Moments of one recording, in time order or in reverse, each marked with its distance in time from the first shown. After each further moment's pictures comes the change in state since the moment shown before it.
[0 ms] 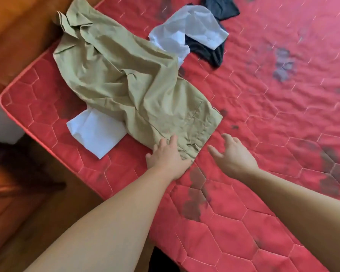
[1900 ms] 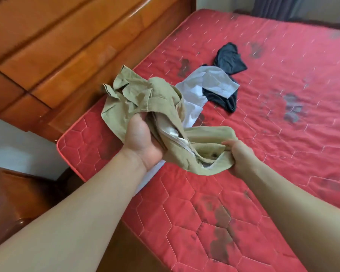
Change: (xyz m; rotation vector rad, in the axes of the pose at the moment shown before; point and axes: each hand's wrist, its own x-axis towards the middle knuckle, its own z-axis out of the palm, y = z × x) left_hand -0.039 -0.011 -0.210 -1.845 -0.087 0.342; right_hand 0.027 -0.106 -0.068 1.528 -0.015 0.467
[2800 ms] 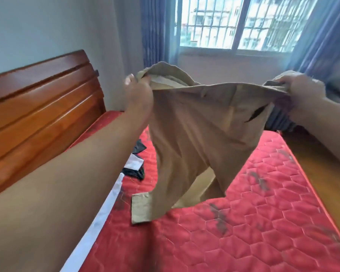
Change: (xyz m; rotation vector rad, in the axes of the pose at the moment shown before) left_hand -0.101 0.141 0.370 0.456 -0.082 0.511; right_hand -0.427 -0.329 -0.268 -0.014 0.384 -1.034
